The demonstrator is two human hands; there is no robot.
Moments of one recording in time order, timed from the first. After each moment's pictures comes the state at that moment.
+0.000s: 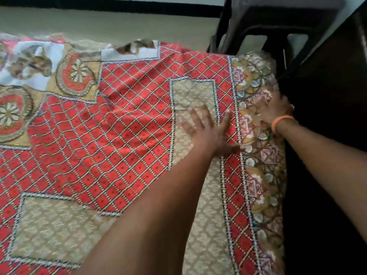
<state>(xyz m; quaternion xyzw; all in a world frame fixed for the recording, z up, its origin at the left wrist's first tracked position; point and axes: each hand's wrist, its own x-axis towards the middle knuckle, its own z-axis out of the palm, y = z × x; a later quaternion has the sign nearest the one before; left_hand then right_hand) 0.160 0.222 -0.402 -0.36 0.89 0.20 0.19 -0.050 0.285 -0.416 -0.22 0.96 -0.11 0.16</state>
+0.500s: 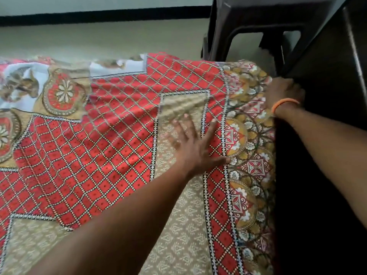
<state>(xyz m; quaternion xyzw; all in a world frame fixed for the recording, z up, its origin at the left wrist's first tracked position) 0.144 0.229 -0.398 -0.35 0.90 0.19 0.17 -0.129 0.268 -0.400 -0.25 0.97 -0.03 0.01</state>
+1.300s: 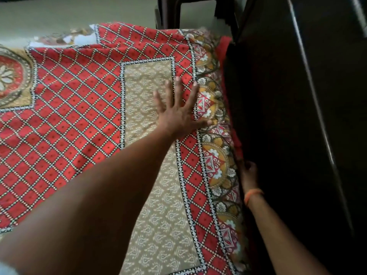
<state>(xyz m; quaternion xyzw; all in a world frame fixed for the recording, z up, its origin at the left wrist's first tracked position) 0.090 0.242 -0.422 -0.25 0.95 0.12 0.14 0.069 0.509 -0.507 0.17 0.83 -0.45 0.30</state>
